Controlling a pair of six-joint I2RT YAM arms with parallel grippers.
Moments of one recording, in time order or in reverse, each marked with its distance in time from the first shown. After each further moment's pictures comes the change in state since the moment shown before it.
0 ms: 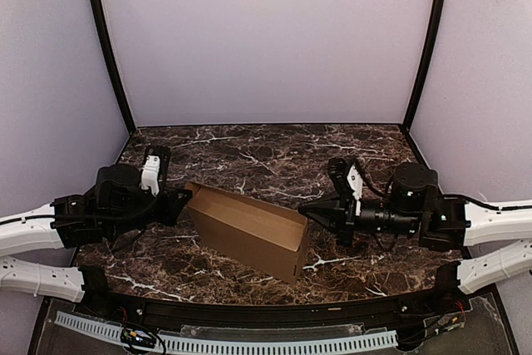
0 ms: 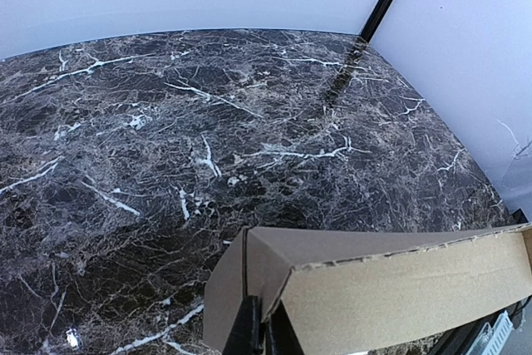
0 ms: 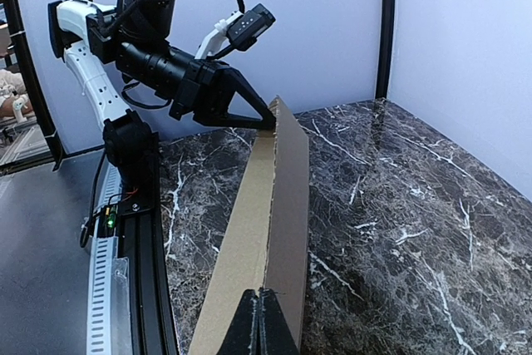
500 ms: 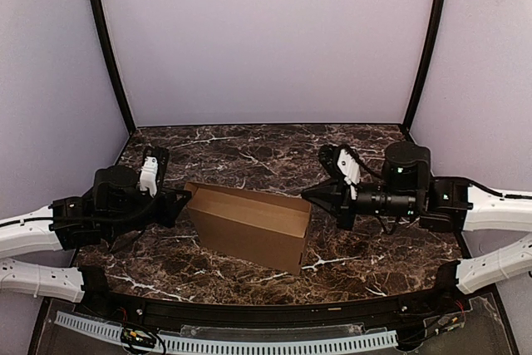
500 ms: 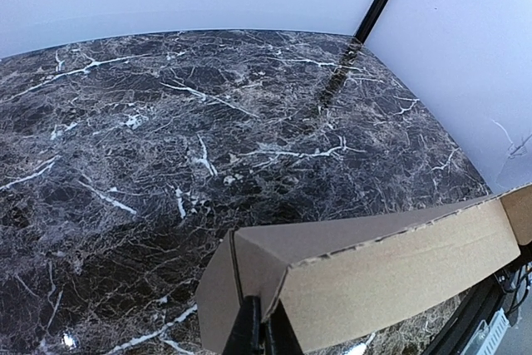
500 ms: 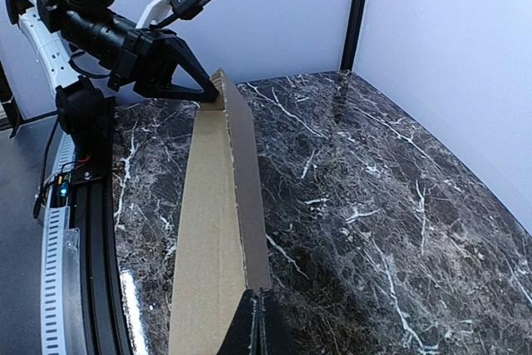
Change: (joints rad) left arm 0.000 -0.023 -0.017 0.007 0.013 0.000; right arm -0.083 0.038 0.152 -0.233 0.018 -0.122
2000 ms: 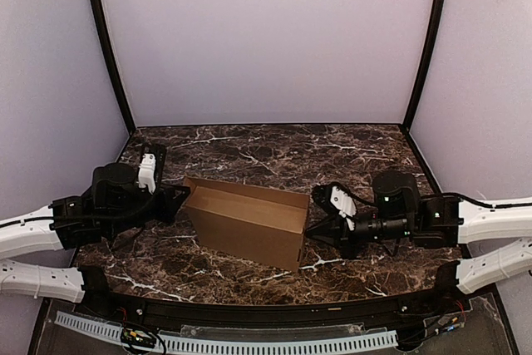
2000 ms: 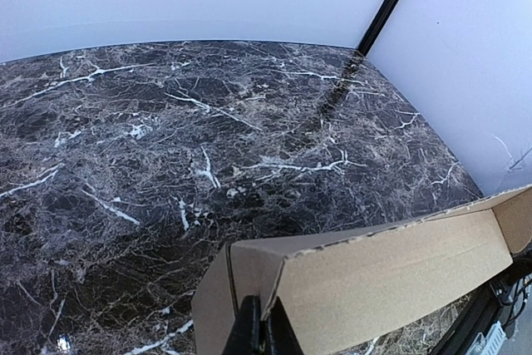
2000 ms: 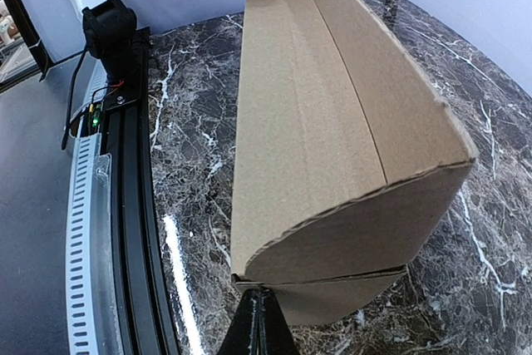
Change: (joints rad) left arm 0.034 0.002 -0.001 0.023 0.014 0.002; right arm 0.032 0.002 -0.153 -0.026 -0.087 0.066
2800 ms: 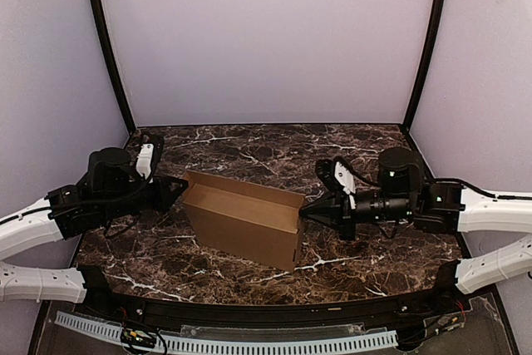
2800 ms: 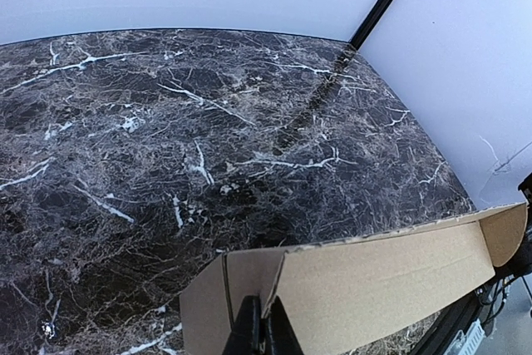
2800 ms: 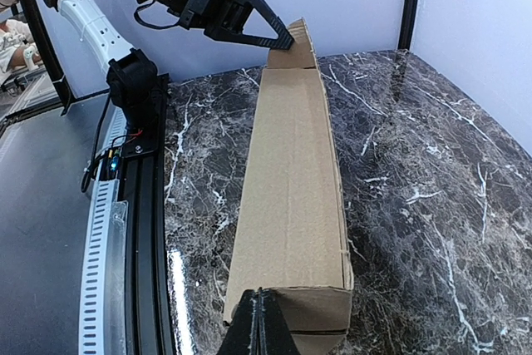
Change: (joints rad) left arm 0.146 0.022 0.062 -0.038 0.192 0.006; right arm -0.084 0.015 0.100 0.031 -0.129 -0.034
